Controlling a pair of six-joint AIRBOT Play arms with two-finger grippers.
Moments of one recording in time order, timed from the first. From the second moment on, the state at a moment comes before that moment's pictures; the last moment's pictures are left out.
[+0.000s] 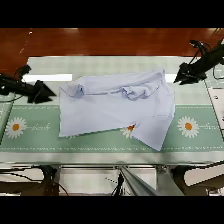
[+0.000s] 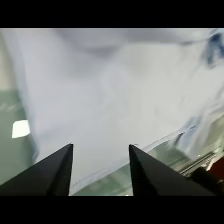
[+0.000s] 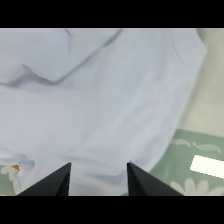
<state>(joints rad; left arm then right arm) 0.40 -1.54 1.19 0.92 -1.50 -1.30 -0.22 -1.71 1.78 -1.23 1.71 1.41</state>
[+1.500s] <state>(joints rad) 0.22 -1.48 0.62 0.86 -1.29 -1.21 -0.50 -1.47 1.03 -1.08 1.41 1.27</state>
